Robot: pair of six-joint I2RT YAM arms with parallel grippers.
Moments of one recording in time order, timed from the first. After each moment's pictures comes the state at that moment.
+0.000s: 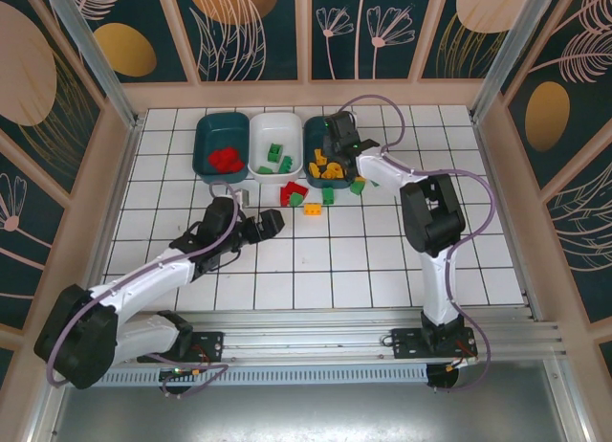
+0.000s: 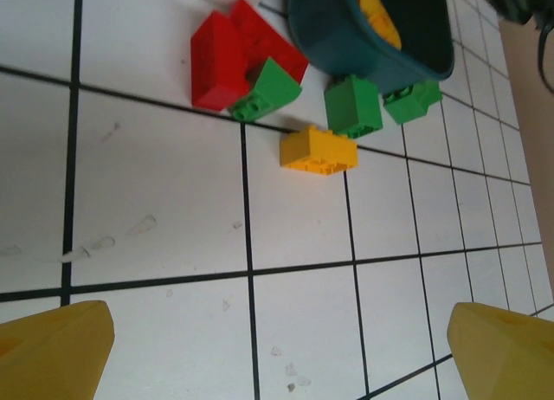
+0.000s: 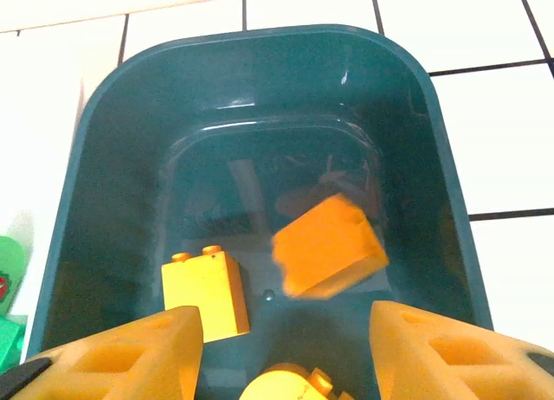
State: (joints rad) left arm -0.57 1.16 0.55 -0.02 0.13 -0.81; right arm 0.50 2.09 1.61 -0.26 0.29 0.41
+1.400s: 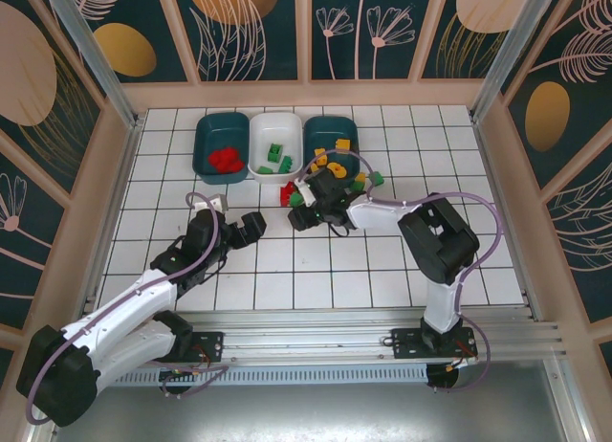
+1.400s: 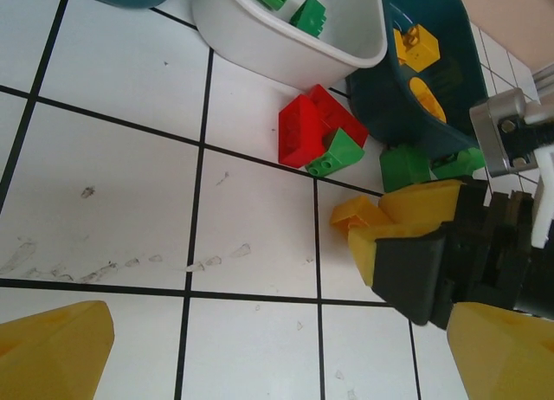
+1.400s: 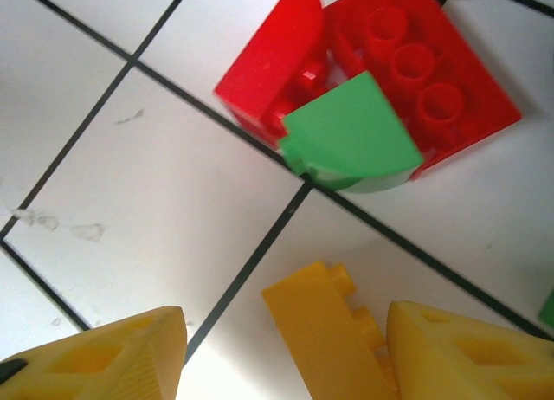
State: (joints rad) left arm -0.57 0.93 0.47 -0.13 -0.08 -0.81; right arm 0.74 1.87 1.11 -0.12 -0.11 0.13
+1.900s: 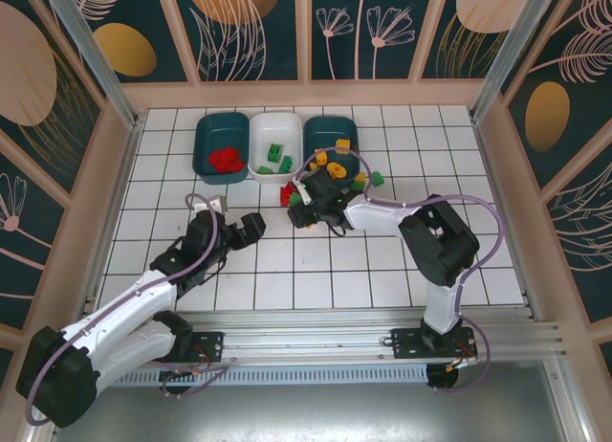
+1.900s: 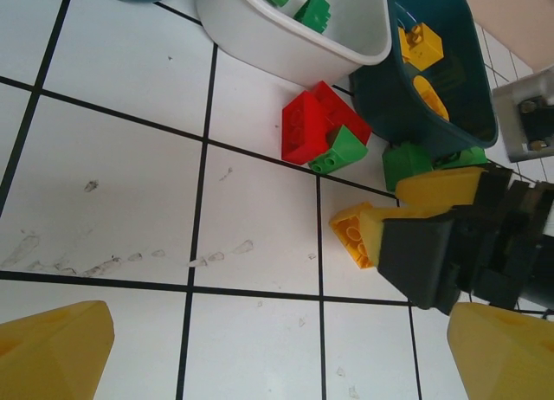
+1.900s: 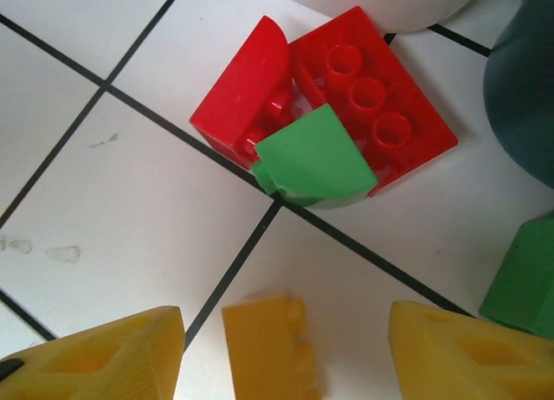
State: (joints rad) left arm -0.57 0.92 0.47 -0.13 -0.08 -0.82; right arm 0.77 1.88 1.15 -0.15 0.01 0.13
